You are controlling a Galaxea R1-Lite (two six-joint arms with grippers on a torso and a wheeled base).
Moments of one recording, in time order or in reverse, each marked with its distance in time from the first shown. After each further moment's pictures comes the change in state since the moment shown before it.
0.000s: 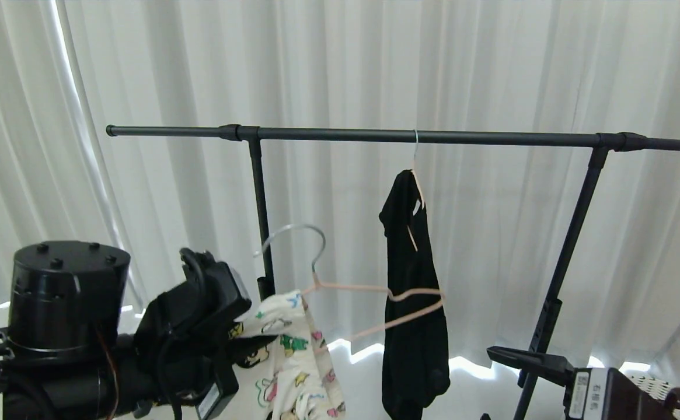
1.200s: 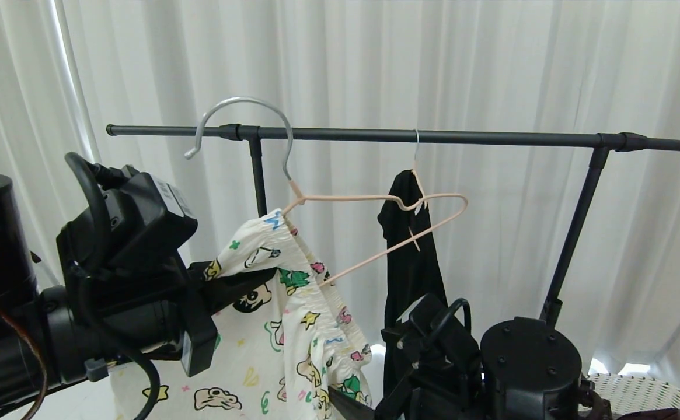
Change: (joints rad) left arm -0.056 -0.117 -0.120 -0.014 0.015 -0.076; right arm 0.045 0.426 -0.403 0.000 -0.009 0.329
